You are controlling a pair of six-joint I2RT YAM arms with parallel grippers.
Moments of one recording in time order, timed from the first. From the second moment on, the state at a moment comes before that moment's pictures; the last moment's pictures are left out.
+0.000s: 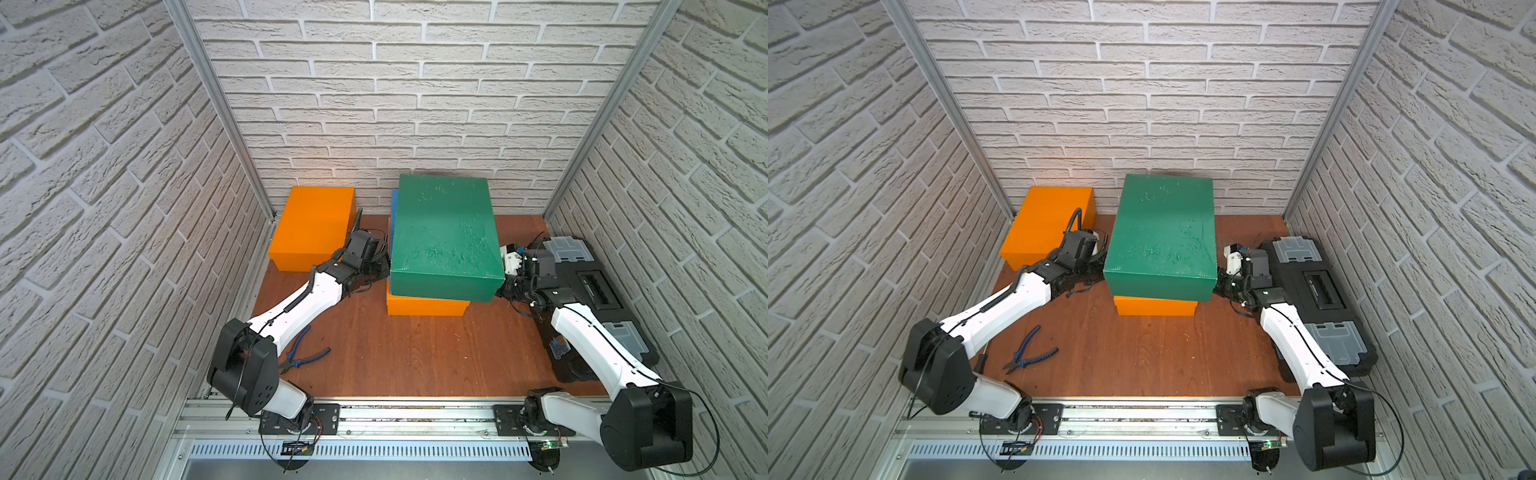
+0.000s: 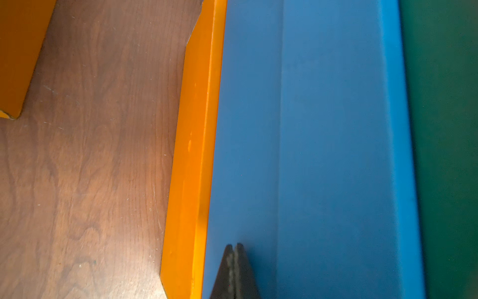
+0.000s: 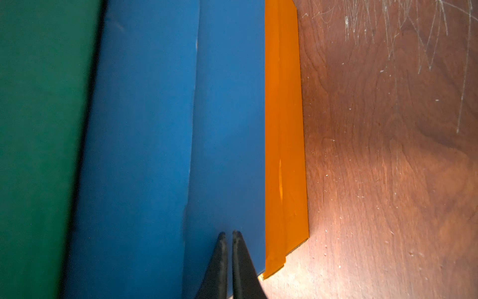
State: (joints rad) left arm -0.56 1.47 1.15 -0.41 0.08 -0.80; right arm 0.06 1.17 0.83 -0.40 -0.50 0.56
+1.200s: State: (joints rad) left arm -0.55 1.24 1.29 -0.62 -0.02 -0.68; right arm 0.01 1.07 1.11 -0.73 -0.43 0.40
